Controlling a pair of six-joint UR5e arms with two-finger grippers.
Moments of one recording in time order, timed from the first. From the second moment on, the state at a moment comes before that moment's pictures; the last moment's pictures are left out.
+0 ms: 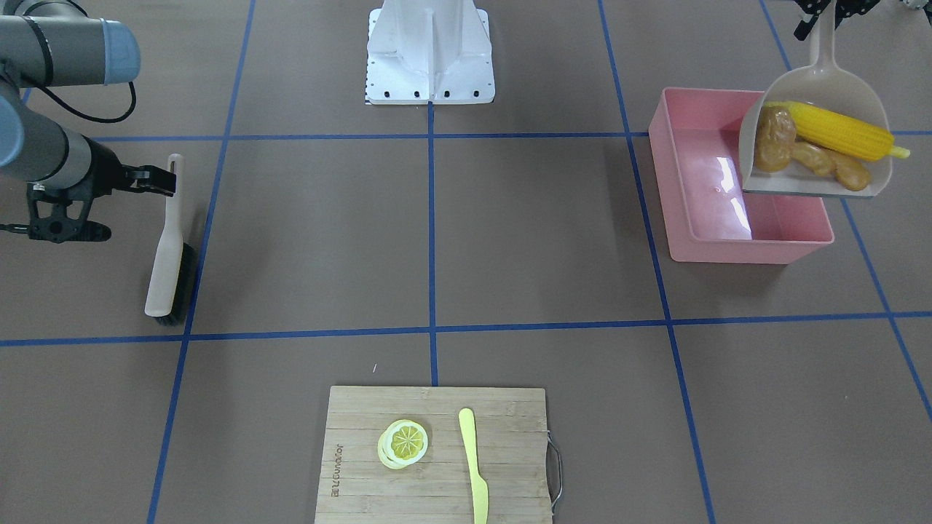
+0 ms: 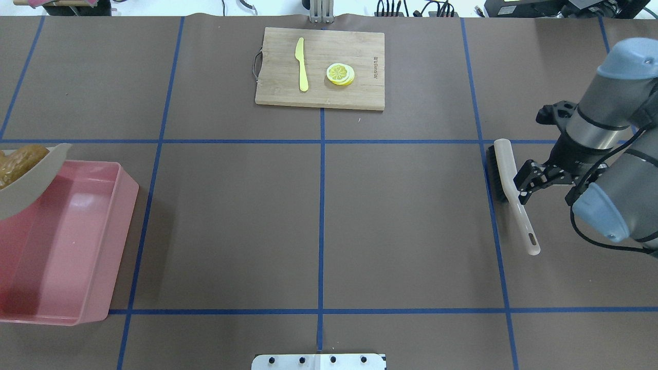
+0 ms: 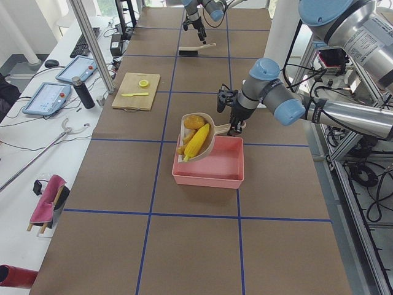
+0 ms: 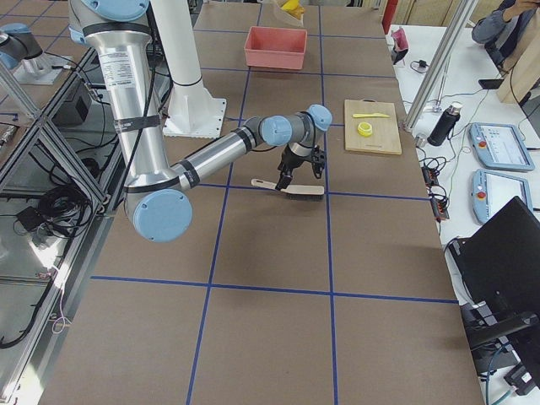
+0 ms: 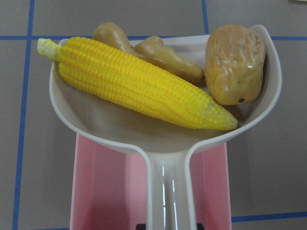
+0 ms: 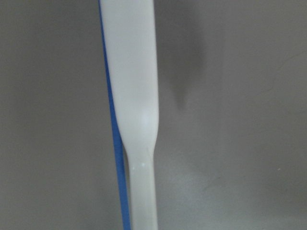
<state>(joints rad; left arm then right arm) -0.95 -0.79 -2.52 -2.19 -2.01 -0.89 0.98 -1.38 1.90 -1.94 2.38 0.58</state>
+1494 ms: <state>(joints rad) -0.85 -0.75 -2.51 -2.19 -2.24 -0.92 1.47 -1.75 1.74 -1.55 2.25 -0.03</state>
